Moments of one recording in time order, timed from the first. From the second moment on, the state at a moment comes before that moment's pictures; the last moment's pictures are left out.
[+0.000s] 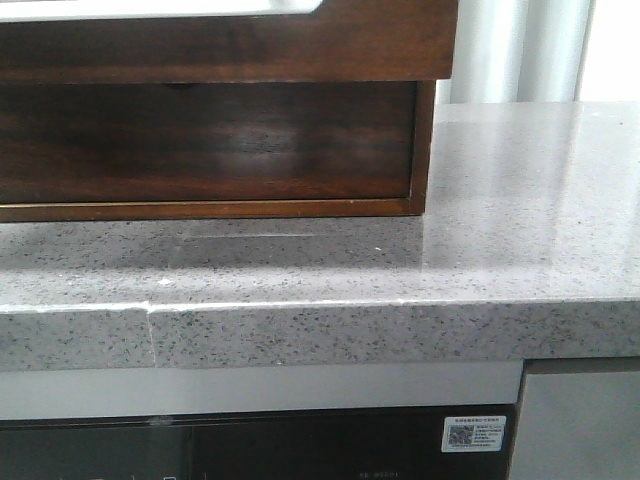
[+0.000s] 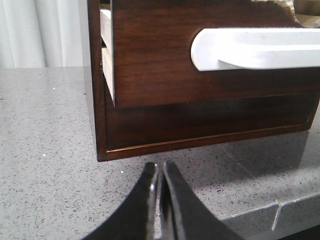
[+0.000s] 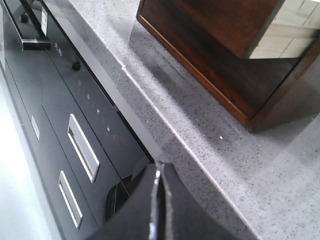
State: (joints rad) left arm -0.35 0.00 -0.09 0.03 0.20 -0.10; right arm 0.76 0.15 -0.20 0.11 0.41 -0.50
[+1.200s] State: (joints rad) left arm 0.01 0.00 0.00 0.01 0.06 -0.06; right arm 0.76 0.15 -0.20 0.11 0.41 -0.50
